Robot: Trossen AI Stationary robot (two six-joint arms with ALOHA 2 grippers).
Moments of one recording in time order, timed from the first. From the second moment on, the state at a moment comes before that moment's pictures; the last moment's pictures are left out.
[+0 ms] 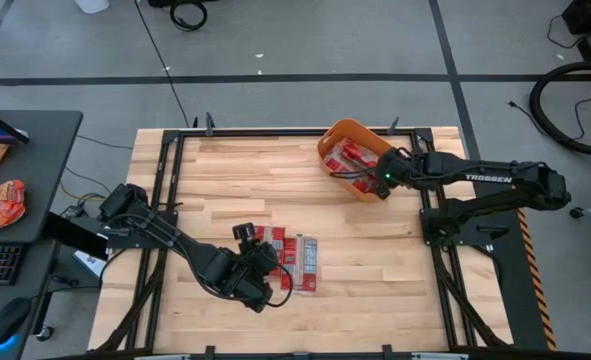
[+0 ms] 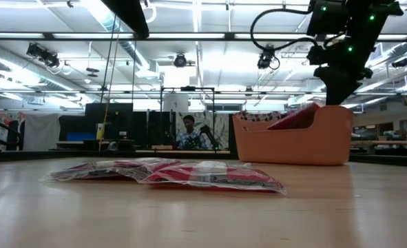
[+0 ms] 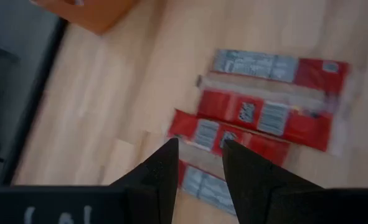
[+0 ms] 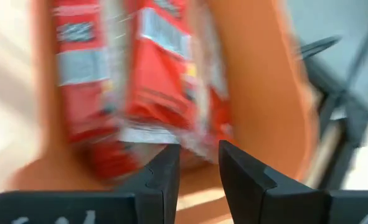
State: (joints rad) left arm -0.56 1.80 1.56 -1.12 -0.71 -0.67; right arm -0.28 1.03 0.77 -0.95 0.51 0.51
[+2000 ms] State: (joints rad) left arm -0.61 1.83 1.18 -0.71 -0.18 -0.21; right arm 0.45 1.22 0.35 0.56 0.61 0.19
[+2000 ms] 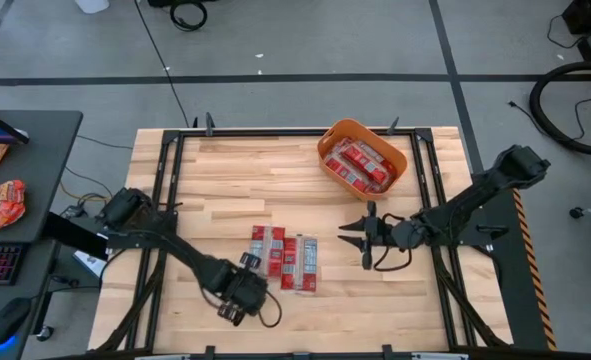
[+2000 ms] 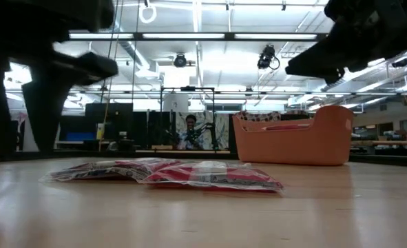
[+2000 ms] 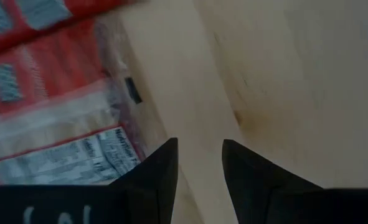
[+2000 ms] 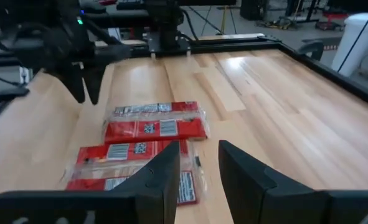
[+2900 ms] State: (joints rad) left arm -0.67 1.98 1.18 -0.44 -0.58 -0.42; right arm 0.27 1.33 0.44 0.61 0.50 -0.06
